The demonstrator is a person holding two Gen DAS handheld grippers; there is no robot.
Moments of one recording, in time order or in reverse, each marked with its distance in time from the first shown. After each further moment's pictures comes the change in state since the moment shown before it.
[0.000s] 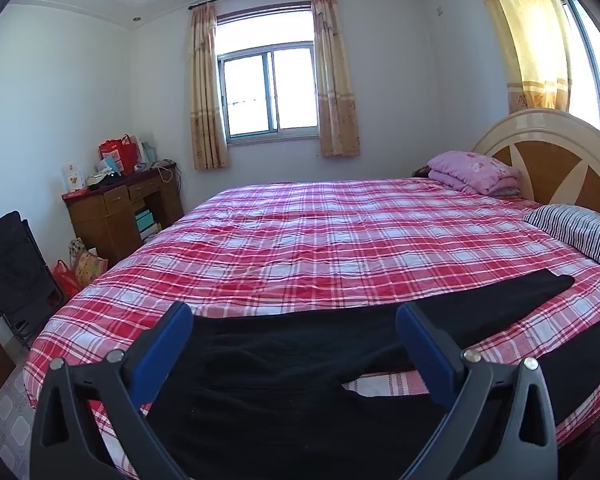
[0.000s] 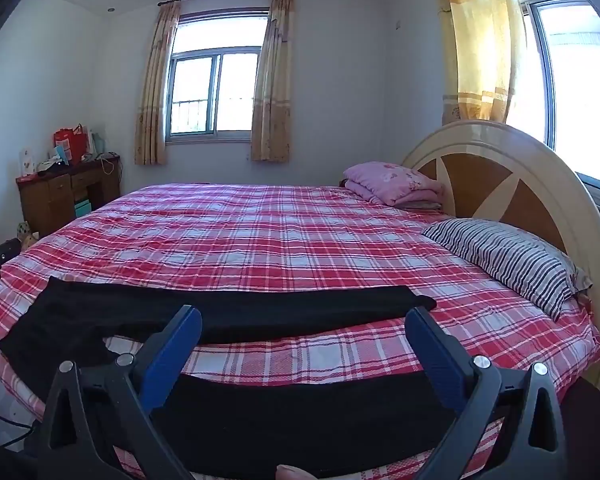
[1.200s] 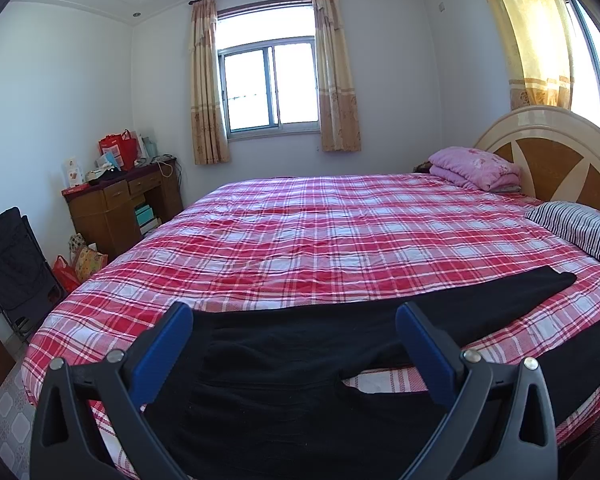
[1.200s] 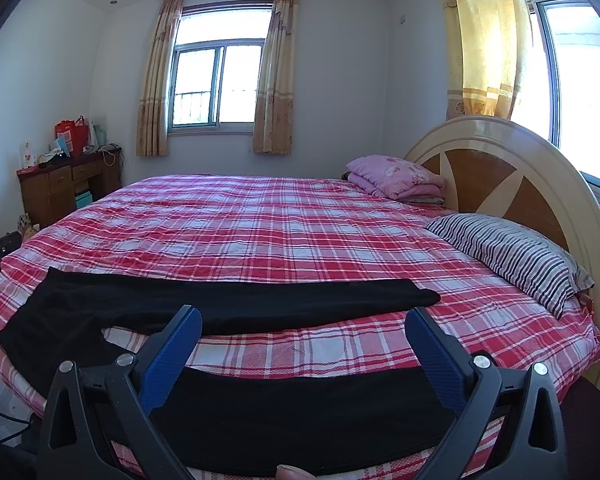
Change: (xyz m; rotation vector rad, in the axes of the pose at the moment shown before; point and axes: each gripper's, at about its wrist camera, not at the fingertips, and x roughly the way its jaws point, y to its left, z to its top) left arm 0.003 0.000 -0.008 0.002 0.018 0.004; right arm 0.005 0.004 -0.002 -0.014 0.027 0.006
